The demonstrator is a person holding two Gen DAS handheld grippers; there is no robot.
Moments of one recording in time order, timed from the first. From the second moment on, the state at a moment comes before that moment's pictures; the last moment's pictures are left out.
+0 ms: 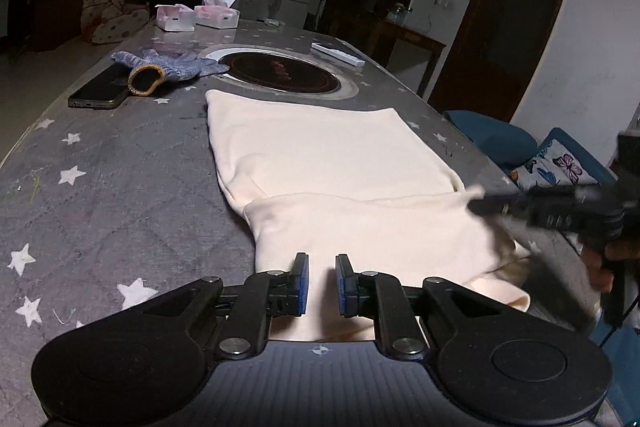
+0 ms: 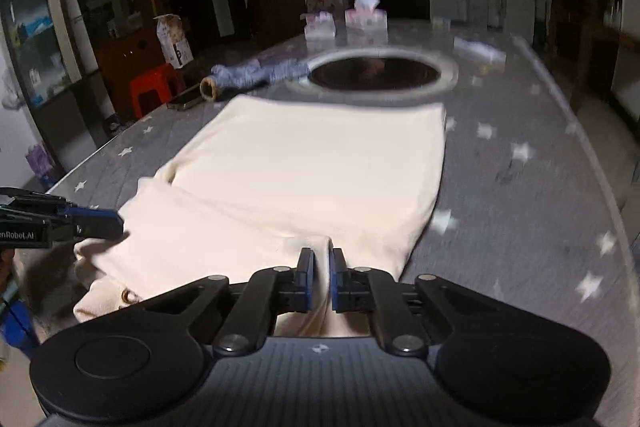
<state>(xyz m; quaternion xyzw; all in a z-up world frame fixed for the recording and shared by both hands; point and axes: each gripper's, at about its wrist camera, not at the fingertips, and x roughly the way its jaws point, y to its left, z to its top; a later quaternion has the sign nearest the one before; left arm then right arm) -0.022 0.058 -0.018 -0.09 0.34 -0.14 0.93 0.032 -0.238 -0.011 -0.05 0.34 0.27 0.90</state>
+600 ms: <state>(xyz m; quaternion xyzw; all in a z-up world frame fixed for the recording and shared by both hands) 0.009 0.039 -0.010 -0.04 0.34 -0.17 0.93 0.023 -0.236 -0.009 -0.08 0.34 0.31 0.88</state>
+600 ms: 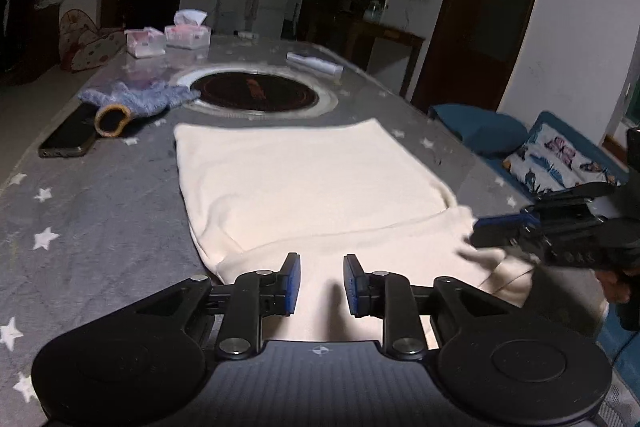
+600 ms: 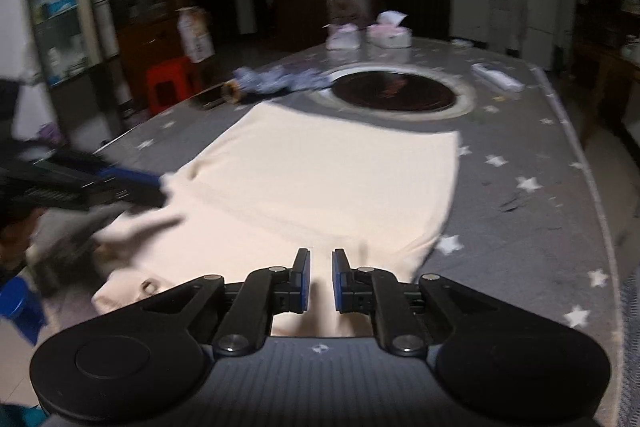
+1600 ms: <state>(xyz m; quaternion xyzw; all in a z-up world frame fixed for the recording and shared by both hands) -0.088 -0.026 -0.026 0.26 0.25 -0.26 0.90 -0.033 -0.249 -0.001 -0.18 0.33 0.34 0.86</state>
